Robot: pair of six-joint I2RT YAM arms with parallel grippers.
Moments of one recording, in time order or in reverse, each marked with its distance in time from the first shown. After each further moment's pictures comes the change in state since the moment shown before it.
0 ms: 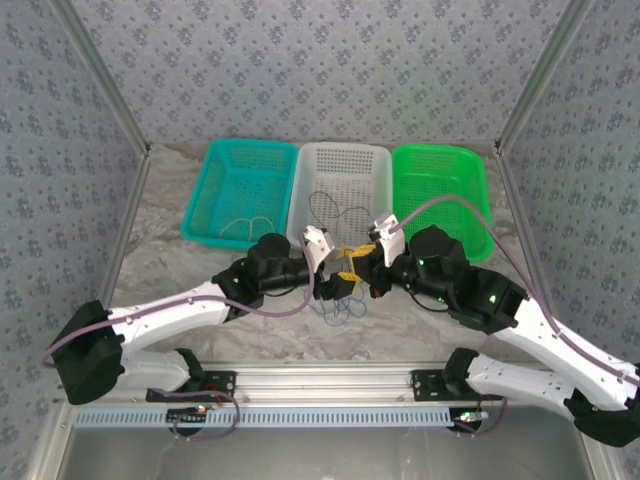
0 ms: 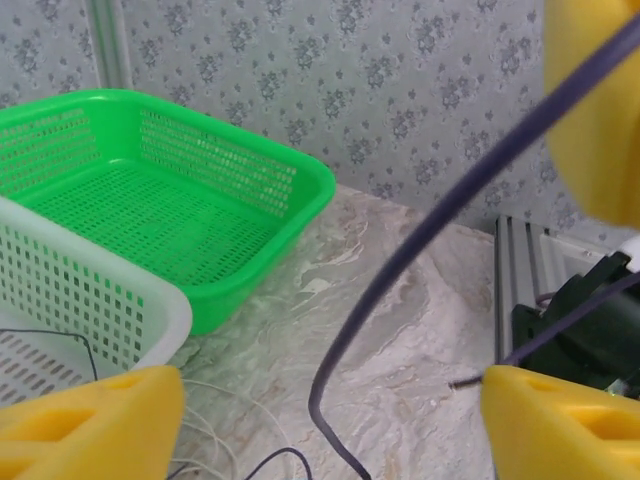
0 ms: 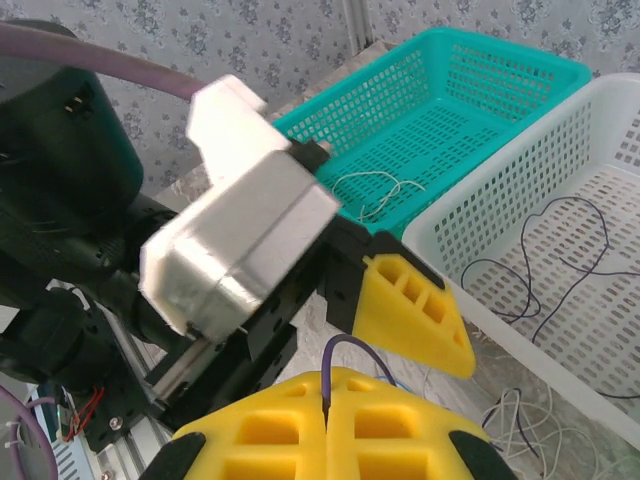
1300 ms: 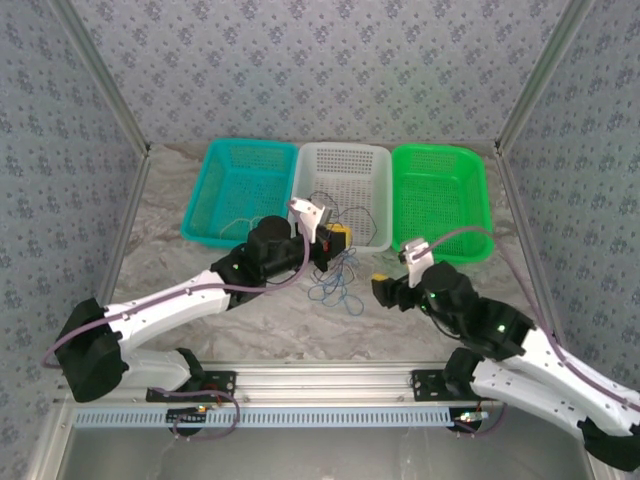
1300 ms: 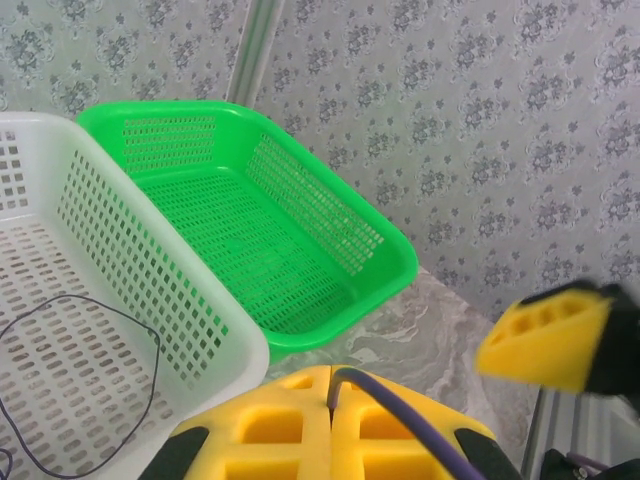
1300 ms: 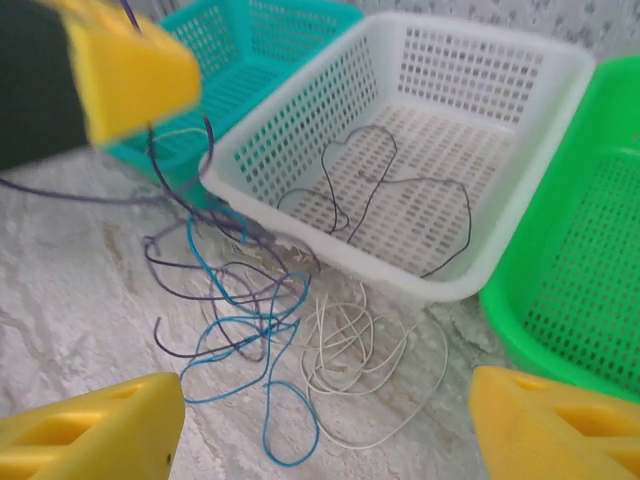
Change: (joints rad) left arm 0.033 0.016 0.142 -0.088 -0.220 -0.307; right arm -0.014 -0.234 -0.366 -0.004 0.320 0.041
